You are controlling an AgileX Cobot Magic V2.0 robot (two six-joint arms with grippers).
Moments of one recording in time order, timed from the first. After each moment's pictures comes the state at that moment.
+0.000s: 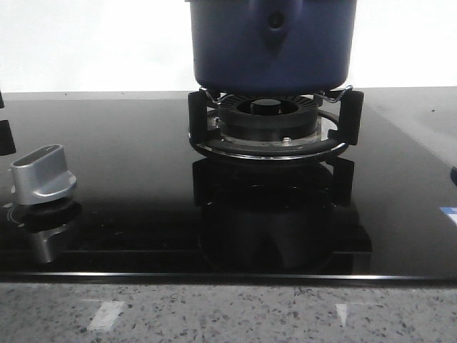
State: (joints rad) left arm -0.32 1.44 -1.24 -1.42 0.86 1.43; right arm 0.02 0.39 -0.66 0.21 0.74 0.00
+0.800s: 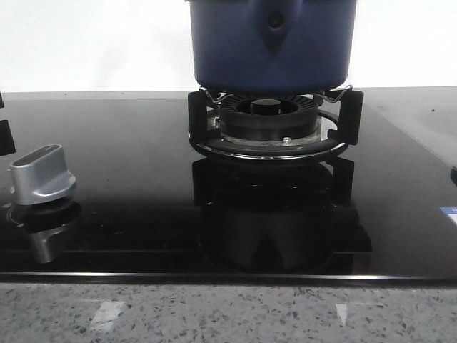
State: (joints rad) left arm -0.38 1.70 -1.46 -1.41 0.82 1.43; right arm 0.02 0.39 -0.66 0.21 0.75 0.00
